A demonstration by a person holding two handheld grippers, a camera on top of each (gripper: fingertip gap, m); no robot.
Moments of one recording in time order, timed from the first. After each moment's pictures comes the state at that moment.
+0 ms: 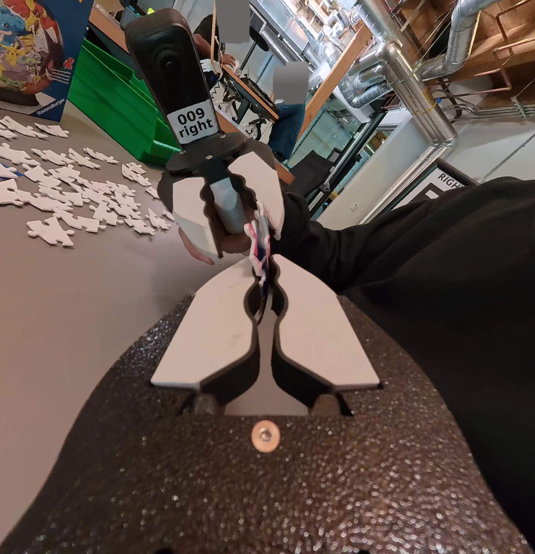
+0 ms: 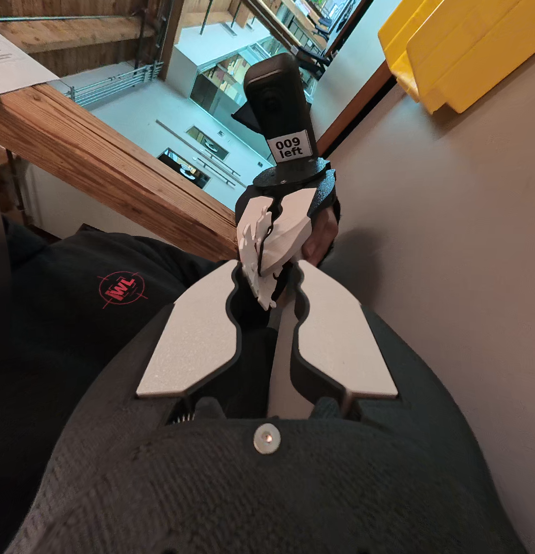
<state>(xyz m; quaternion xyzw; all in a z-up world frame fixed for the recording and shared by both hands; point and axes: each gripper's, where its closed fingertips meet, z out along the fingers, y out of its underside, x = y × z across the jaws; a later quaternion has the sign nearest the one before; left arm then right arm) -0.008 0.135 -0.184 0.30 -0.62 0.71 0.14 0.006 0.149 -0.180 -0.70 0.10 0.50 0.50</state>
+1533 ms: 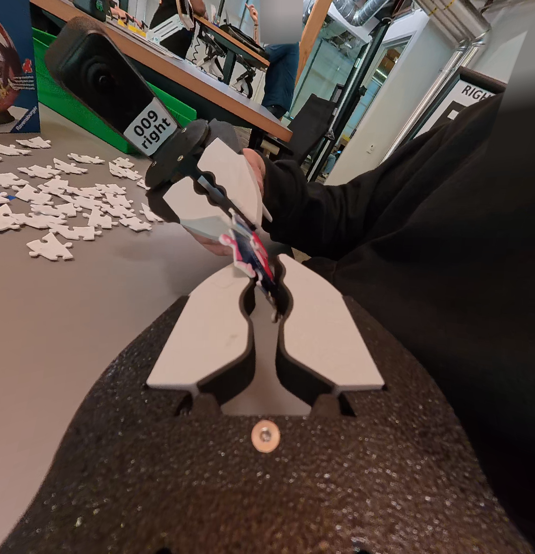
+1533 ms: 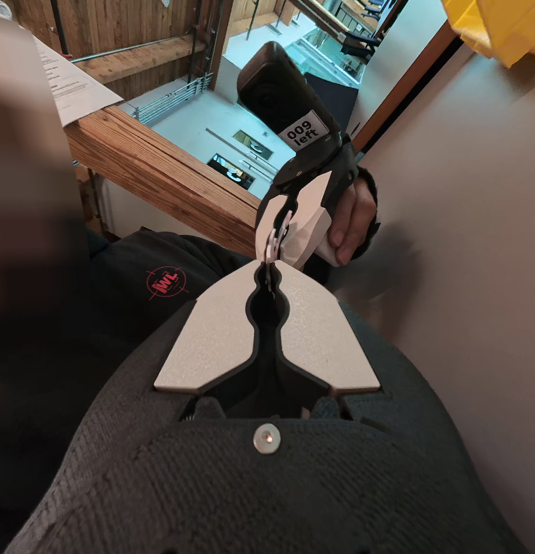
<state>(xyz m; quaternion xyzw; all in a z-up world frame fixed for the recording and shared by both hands) -0.027 0.132 -0.188 0.23 -0.69 0.68 0.09 -0.012 0.143 -0.173 -0.65 0.10 0.58 0.48</state>
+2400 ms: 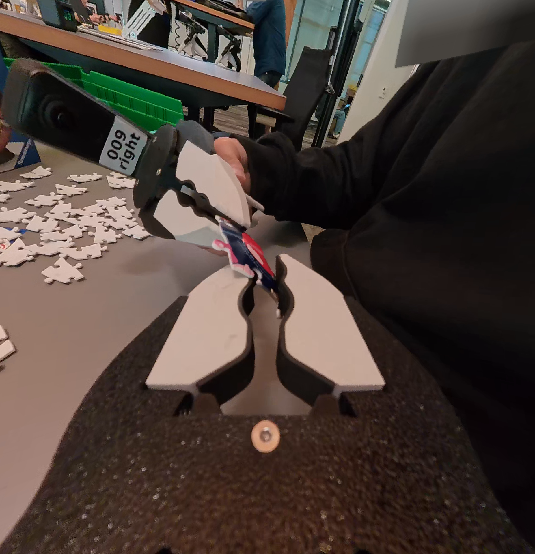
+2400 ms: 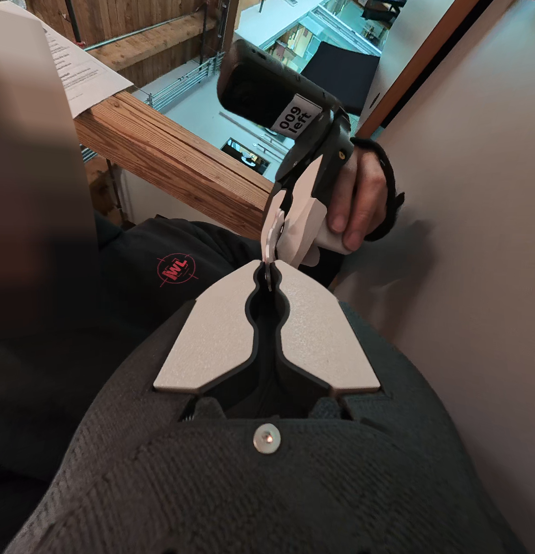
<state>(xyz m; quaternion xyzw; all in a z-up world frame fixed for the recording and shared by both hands) -0.038 0.124 -0.196 0.15 -0.74 0.66 0.03 -0.023 0.135 -0.179 -0.65 0.08 0.61 0.45</state>
